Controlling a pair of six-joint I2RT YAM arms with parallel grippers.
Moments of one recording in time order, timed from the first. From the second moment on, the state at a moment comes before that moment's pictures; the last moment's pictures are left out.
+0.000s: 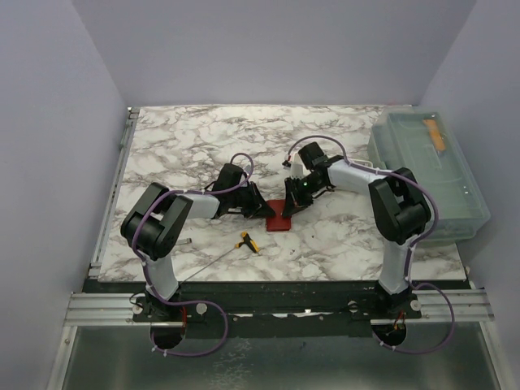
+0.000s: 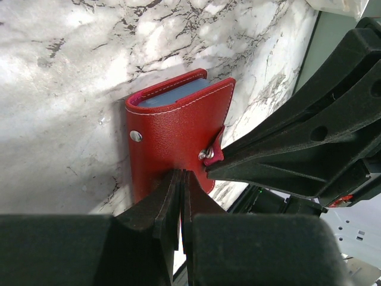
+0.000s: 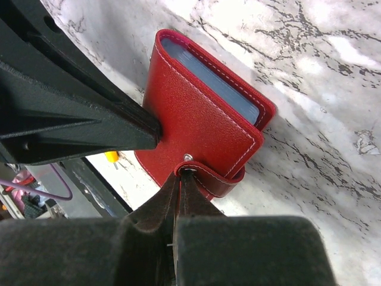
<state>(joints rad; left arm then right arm) -0.51 1.81 0.82 0.25 0.59 -0.96 0.48 1.96 1.26 -0.53 -0.66 0.21</state>
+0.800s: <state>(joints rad) -0.51 1.81 0.82 0.25 0.59 -0.95 0.52 2.23 1.67 -0.98 -0.58 0.32</state>
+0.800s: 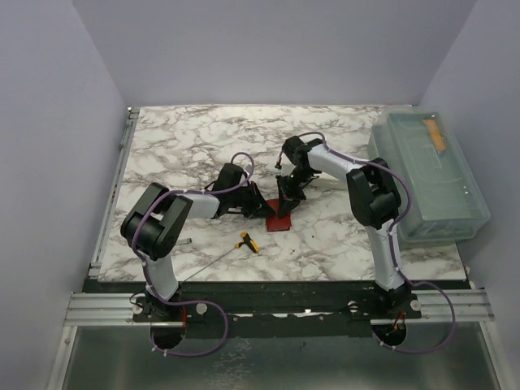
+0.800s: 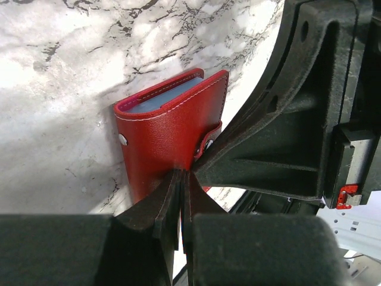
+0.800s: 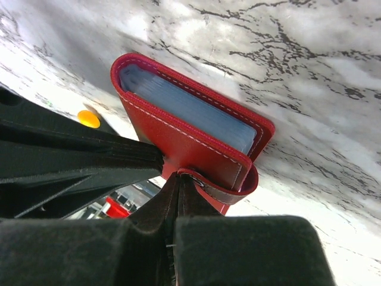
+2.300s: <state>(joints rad) -0.43 1.61 0.88 -0.03 0.60 -0.84 0.58 1.94 1.59 -0.86 -0.21 0.35</state>
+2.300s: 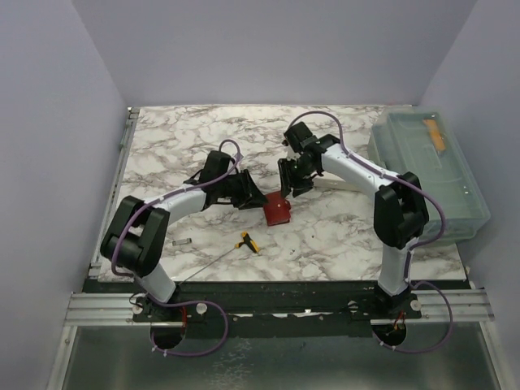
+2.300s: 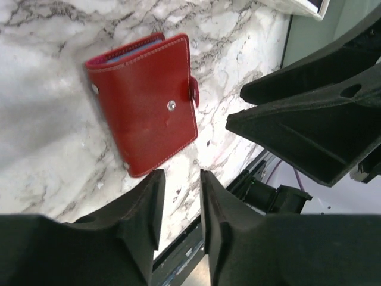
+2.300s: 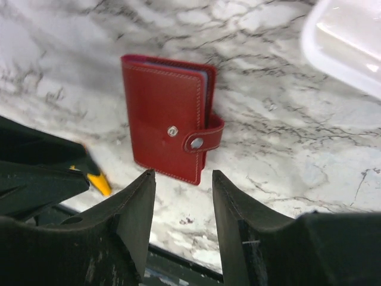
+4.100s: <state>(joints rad) -0.45 1.96 1.09 0.07 0.61 -0.91 0.71 2.00 1.54 -0.78 0.18 0.47</state>
